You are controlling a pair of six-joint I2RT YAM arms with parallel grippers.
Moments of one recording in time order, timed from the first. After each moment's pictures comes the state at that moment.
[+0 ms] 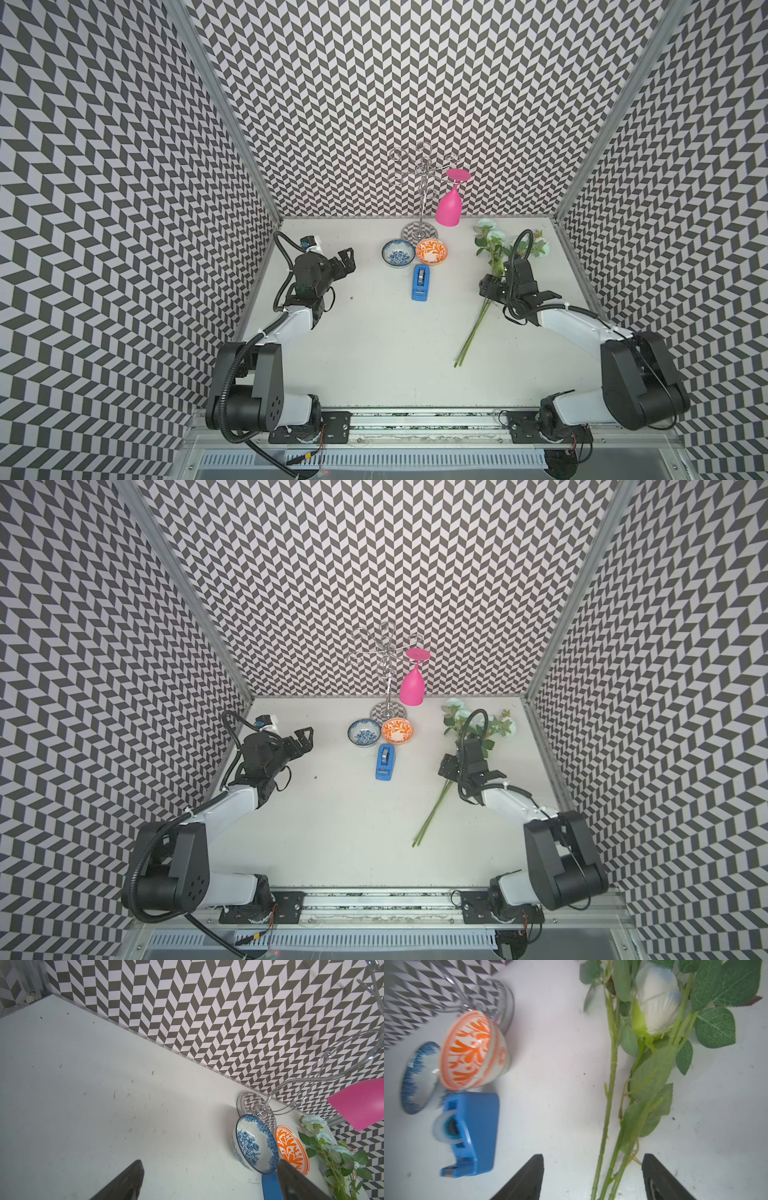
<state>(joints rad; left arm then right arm) -0.06 1.39 0.69 0.39 0.15 -0.50 0.25 1.39 0.71 -0.09 -0.01 0.61</state>
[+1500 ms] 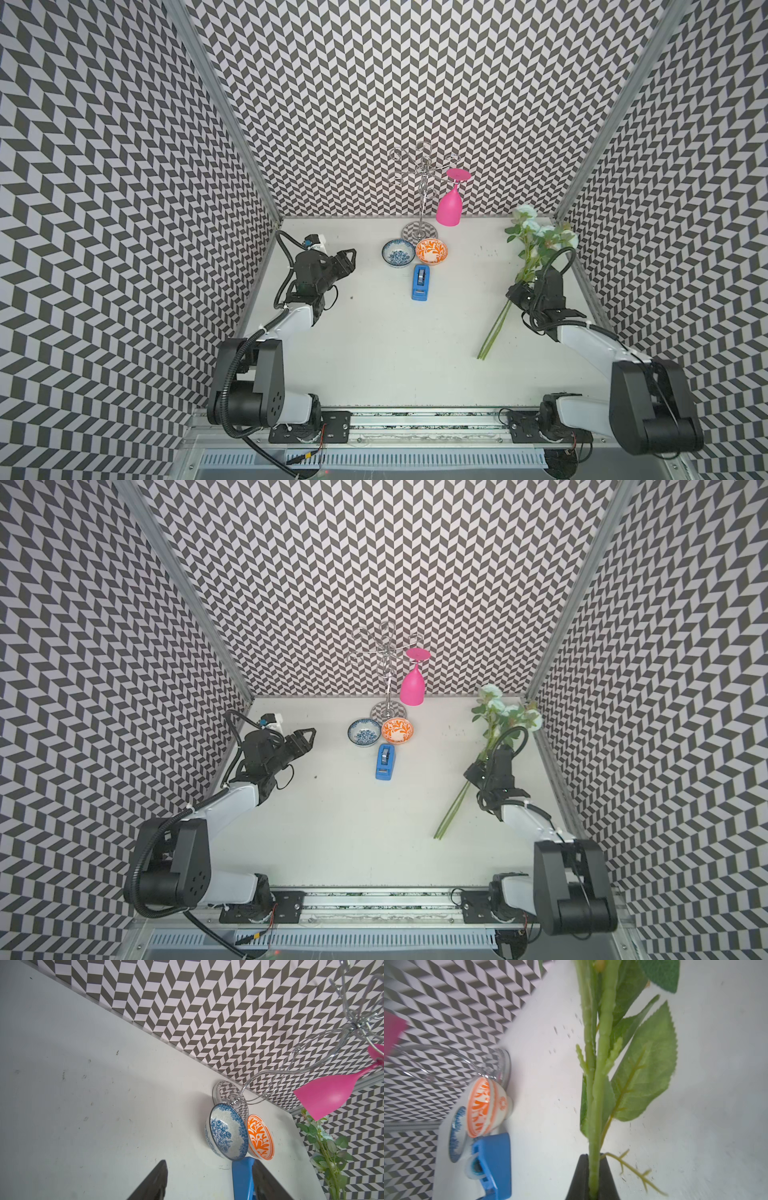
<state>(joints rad) -0.06 1.40 0.71 0.39 0.32 -0.62 0.03 1.22 0.56 0.03 -0.08 0.73</state>
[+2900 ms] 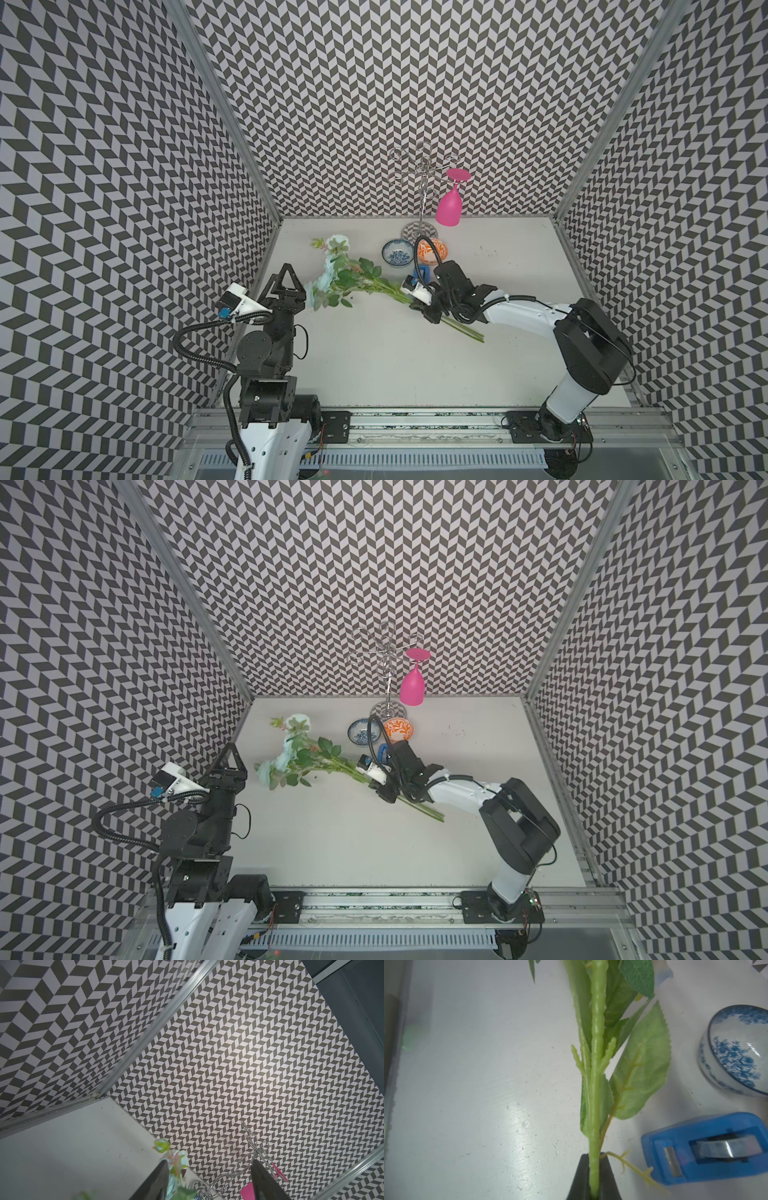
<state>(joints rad) -0.02 0.36 0.51 0.07 -0.16 -0.79 0.74 1.75 1.05 -0.12 -0.34 -0.44</state>
